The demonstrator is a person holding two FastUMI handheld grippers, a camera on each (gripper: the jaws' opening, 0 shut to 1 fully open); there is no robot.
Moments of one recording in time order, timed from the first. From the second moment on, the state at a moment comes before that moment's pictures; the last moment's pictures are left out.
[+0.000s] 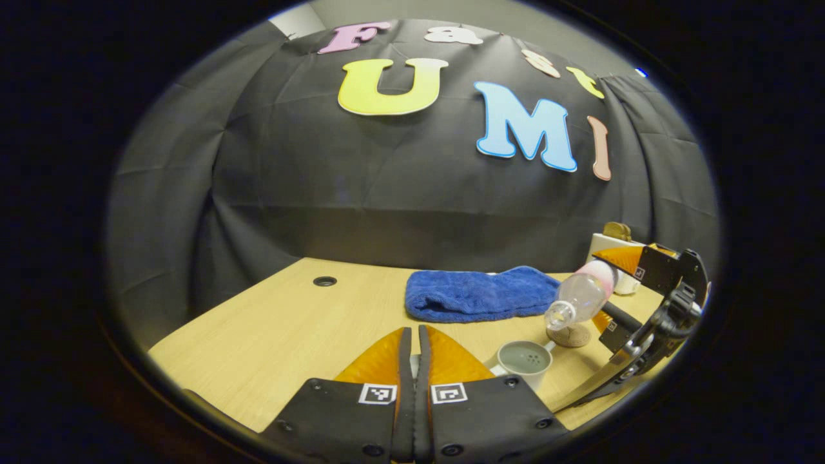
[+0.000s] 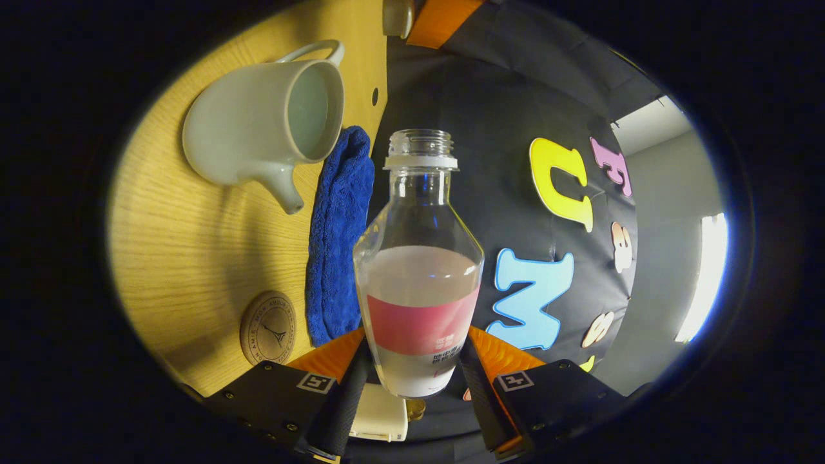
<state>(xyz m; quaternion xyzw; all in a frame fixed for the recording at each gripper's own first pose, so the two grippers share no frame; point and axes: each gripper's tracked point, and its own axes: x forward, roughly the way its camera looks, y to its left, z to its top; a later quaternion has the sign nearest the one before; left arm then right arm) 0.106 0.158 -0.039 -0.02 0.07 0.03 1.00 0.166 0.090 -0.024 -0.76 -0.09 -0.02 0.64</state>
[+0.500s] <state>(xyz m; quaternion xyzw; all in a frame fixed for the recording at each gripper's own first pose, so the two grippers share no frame) 0.106 0.156 -0.041 -0.02 0.08 0.02 1.00 0.170 0.093 -0.020 -0.79 -0.13 -0.03 0.60</state>
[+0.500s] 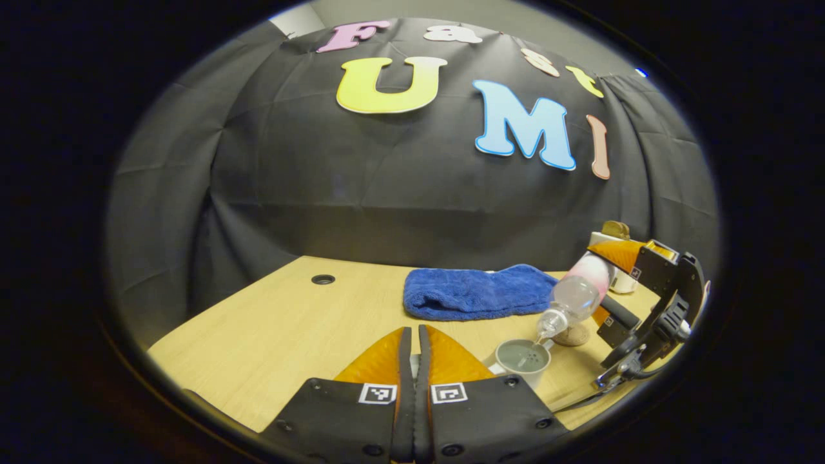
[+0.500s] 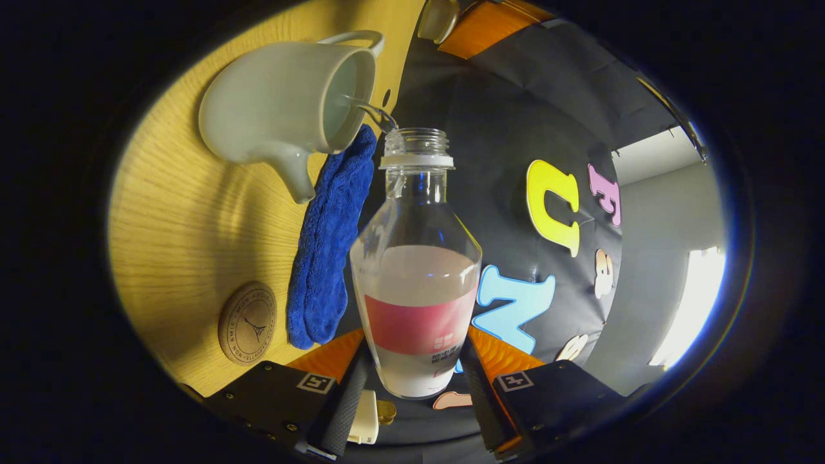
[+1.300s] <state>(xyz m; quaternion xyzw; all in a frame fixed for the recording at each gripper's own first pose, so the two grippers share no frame) 0.106 0.157 -0.042 -0.02 0.08 0.02 1.00 0.167 0.101 -0.010 -0.81 -0.18 -0.05 0.56</state>
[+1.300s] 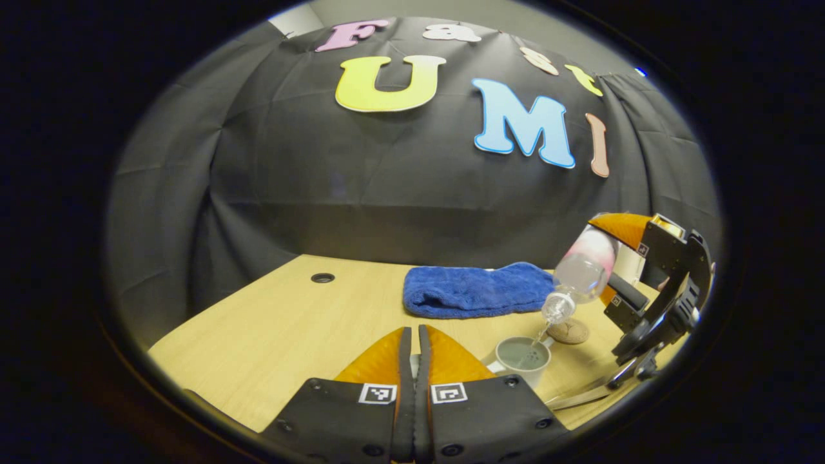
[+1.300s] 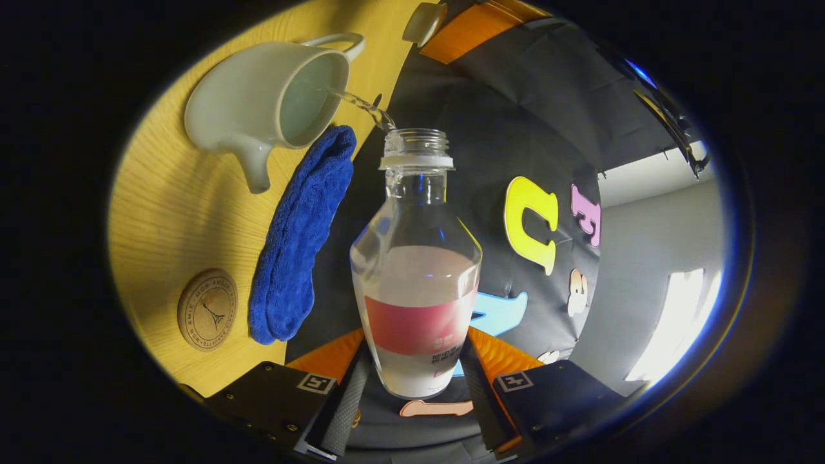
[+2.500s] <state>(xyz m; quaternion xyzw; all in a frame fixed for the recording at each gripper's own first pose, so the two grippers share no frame) 0.105 0.156 -0.043 -0.02 0.08 0.02 1.00 0.167 0.110 0.008 -0.84 -0.23 -0.05 0.49</state>
